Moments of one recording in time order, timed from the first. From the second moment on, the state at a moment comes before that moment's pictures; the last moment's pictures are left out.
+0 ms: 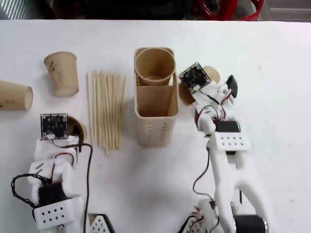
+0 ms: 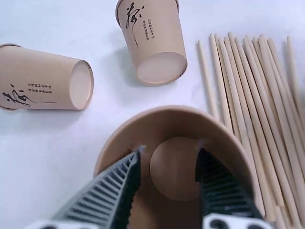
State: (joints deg) left arm -21.9 -91.1 91.8 45.1 -13.3; right arm -4.7 -24.0 50.5 23.4 35.6
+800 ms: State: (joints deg) left arm -21.9 -91.1 91.8 45.1 -13.3; right arm -3.2 -8.7 45.2 12.1 24.2
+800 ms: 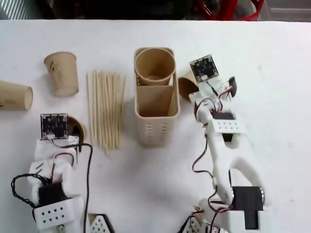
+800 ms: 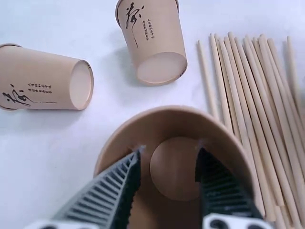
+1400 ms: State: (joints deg) left arm -21.9 -91.1 91.8 45.1 -13.3; right arm -3.5 -11.6 49.5 13.5 29.0
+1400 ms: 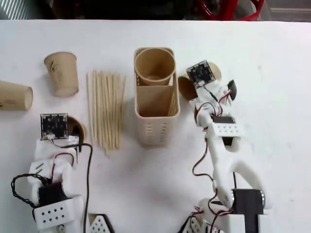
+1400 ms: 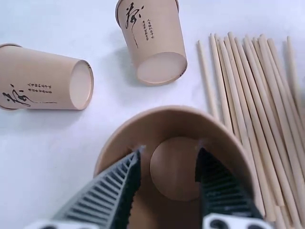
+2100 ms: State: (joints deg) left arm -21.9 -91.1 91.8 45.1 -13.3; right arm -3.2 -23.6 42.7 42.9 13.8
